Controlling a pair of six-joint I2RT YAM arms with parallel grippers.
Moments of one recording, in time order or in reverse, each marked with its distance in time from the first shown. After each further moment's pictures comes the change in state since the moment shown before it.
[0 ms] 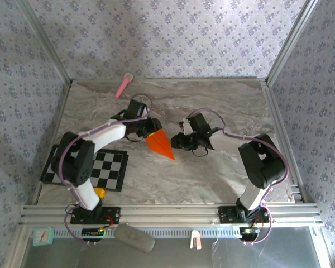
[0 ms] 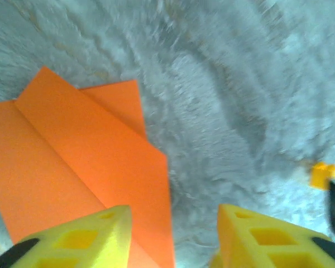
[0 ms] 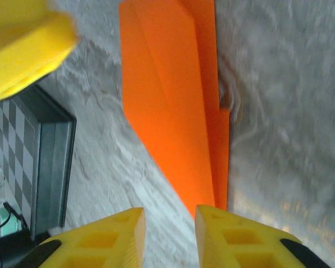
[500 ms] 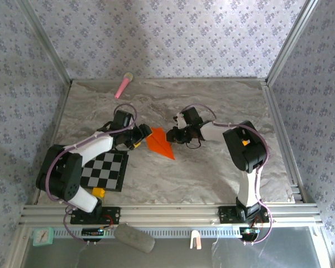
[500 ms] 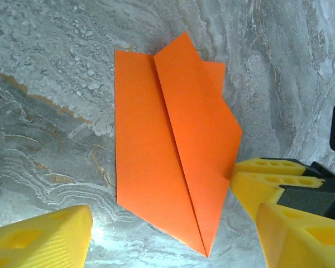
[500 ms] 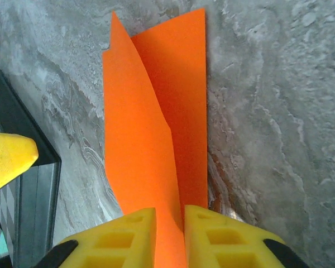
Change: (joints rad) left arm 0.077 -0.174 -0.253 0.050 -0.011 -0.104; right arm -0.020 0.242 0.188 0.029 -0.061 -0.055
